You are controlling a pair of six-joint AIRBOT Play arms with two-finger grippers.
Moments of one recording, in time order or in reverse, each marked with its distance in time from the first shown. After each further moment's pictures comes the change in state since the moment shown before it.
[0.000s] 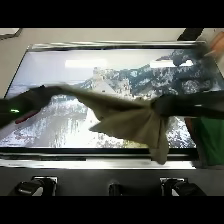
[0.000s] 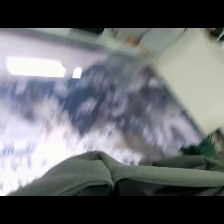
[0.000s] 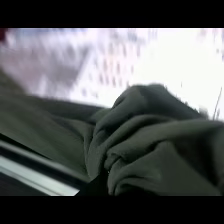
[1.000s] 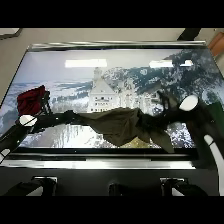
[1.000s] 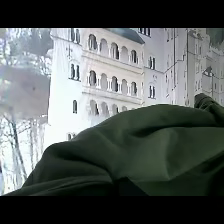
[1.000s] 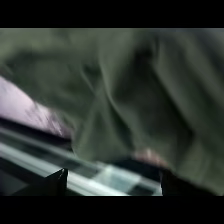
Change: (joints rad) left arm 0.038 -0.381 -0.210 -0.089 0.100 0.079; right arm -0.123 -0.232 -0.368 0.216 -0.109 -0.123
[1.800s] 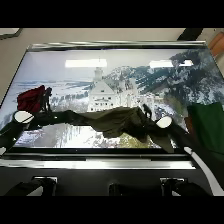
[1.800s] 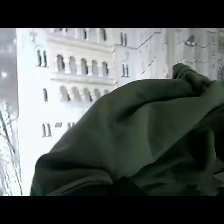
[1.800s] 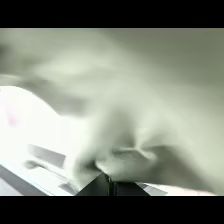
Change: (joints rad) left arm 0.005 0.031 0.106 0.043 -0.160 0.062; right arm 0.203 -0.006 -0.188 0.315 -0.448 -0.066
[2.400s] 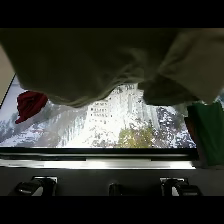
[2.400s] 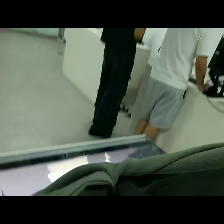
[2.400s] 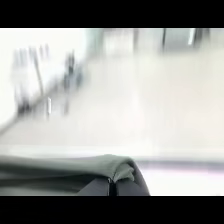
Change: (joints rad) left arm -0.016 0.315 0.847 0.299 -0.063 -0.234; right arm -0.285 0.597 0.824 -0.726 0.012 0.128
